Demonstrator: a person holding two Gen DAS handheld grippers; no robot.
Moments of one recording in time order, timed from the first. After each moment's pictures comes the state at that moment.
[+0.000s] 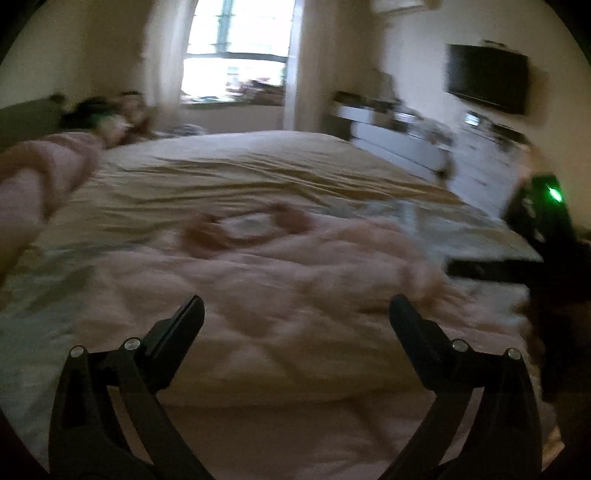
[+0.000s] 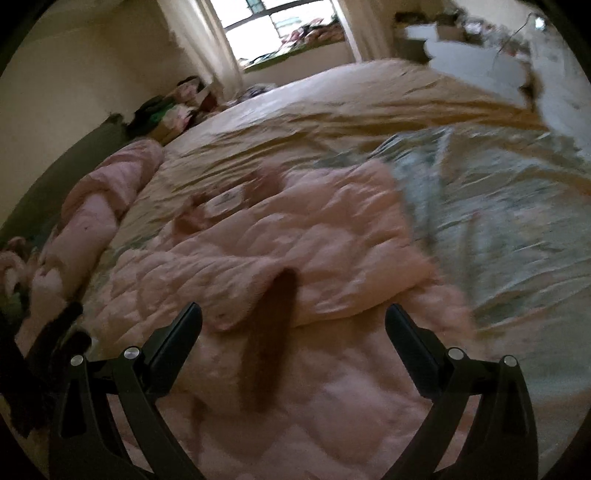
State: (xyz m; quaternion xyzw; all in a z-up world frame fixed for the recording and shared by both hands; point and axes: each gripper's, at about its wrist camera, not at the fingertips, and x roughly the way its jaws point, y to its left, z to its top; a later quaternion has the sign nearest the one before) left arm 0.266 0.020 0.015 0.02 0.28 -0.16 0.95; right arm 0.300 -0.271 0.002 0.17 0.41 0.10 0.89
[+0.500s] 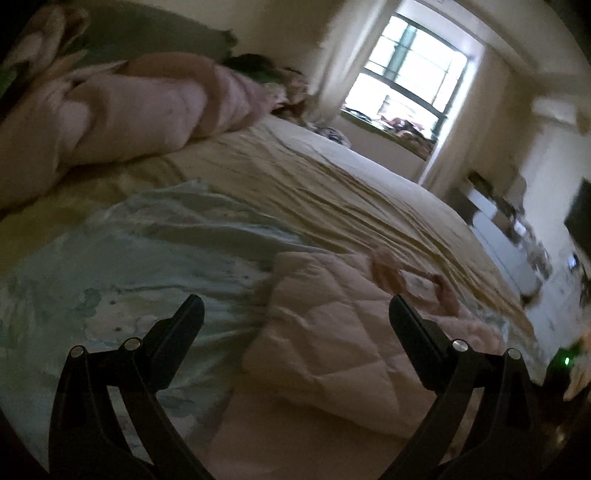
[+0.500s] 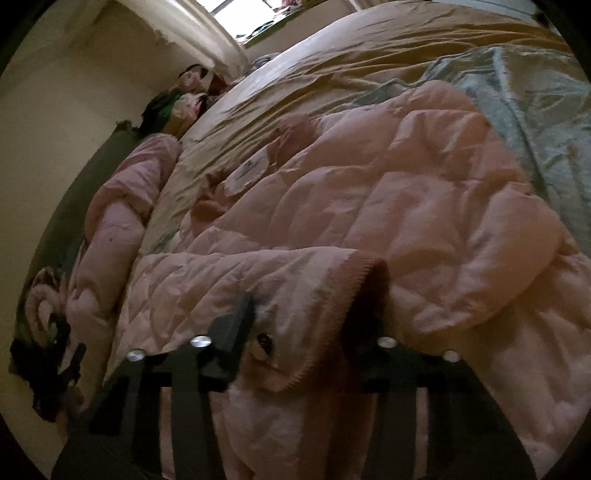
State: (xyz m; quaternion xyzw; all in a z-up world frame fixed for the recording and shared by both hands) left arm 0.281 0.219 0.013 -0.21 0.28 0.05 0.94; right arm 0.363 -0.237 -0.052 0.26 0.46 0.16 0.84
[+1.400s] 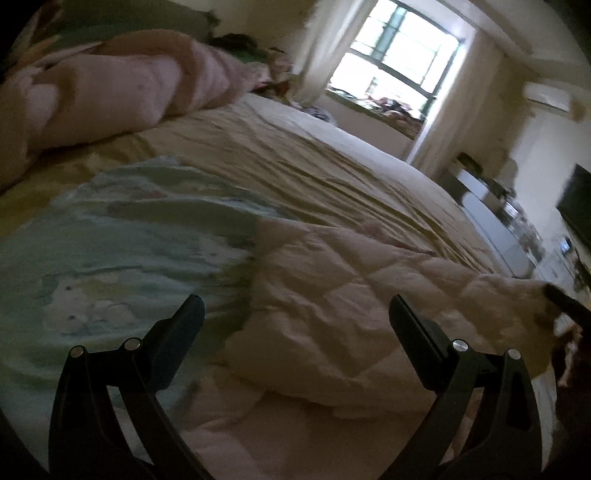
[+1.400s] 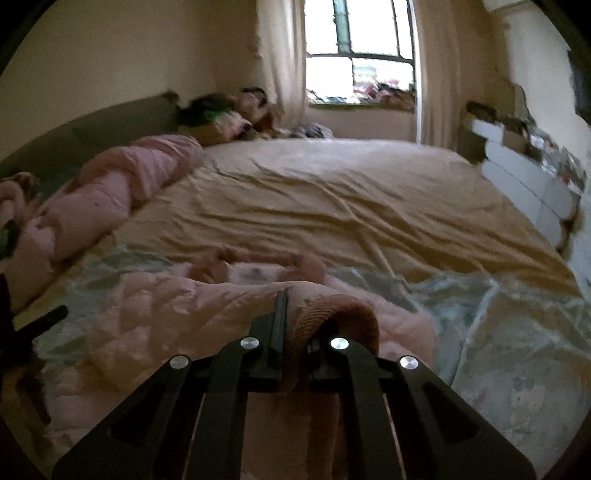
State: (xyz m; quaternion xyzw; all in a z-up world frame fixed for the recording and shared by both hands) left arm 0.310 0.185 -0.012 -0.19 0.31 -0.01 0.93; right arm 0.392 -0.226 0.065 0.00 0.32 0.13 0.94
